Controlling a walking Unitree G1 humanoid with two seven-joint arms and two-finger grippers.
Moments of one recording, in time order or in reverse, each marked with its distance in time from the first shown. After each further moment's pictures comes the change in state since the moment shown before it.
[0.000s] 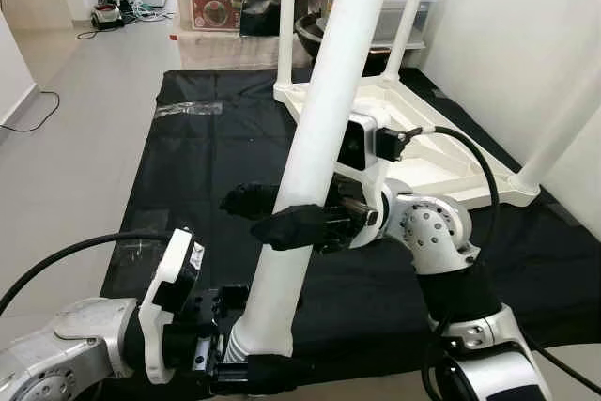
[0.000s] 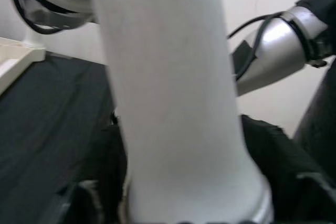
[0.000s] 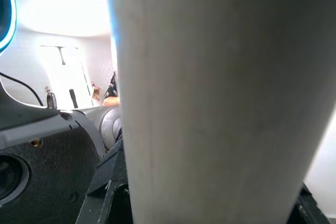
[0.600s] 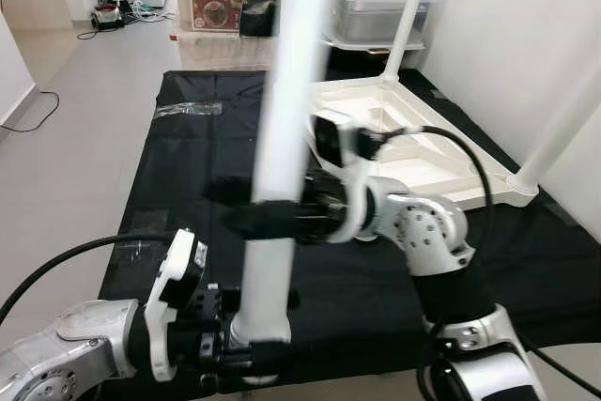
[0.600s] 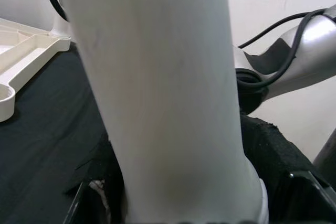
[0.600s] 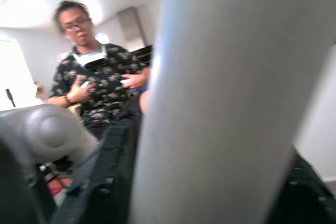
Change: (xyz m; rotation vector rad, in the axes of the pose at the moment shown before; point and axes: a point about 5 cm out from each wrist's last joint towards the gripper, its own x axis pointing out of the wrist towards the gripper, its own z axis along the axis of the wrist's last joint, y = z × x) left arm -0.002 0.004 -0.004 -0.018 0.010 0.040; right arm 0.002 -0.018 -0.004 -0.046 0.040 -0.252
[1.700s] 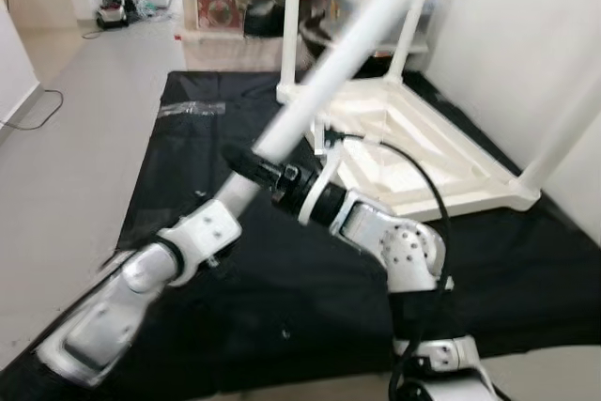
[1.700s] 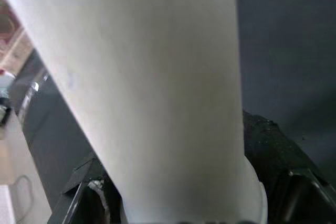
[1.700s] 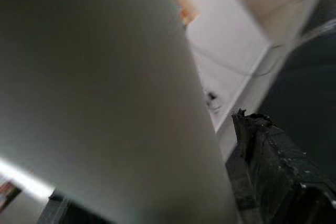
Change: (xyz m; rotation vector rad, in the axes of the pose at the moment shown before) left arm 0.007 0.110 -0.014 0.731 0.622 0.932; right arm -0.036 -0.050 -0.020 0.195 -0.308 -0.878
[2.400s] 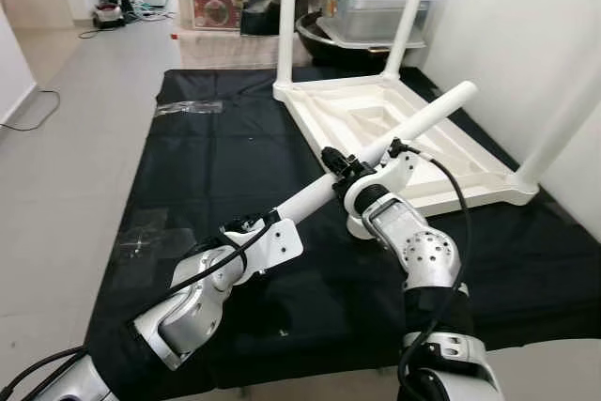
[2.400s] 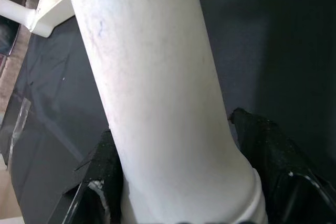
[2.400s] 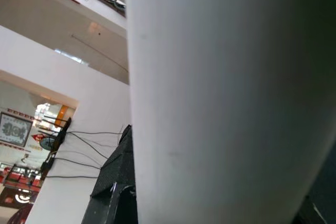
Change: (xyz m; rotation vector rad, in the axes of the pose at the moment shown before) left arm 0.037 -0.043 0.027 0.191 0.012 -0.064; right arm -0.034 -0.063 0.019 0.260 -0.288 -0.574
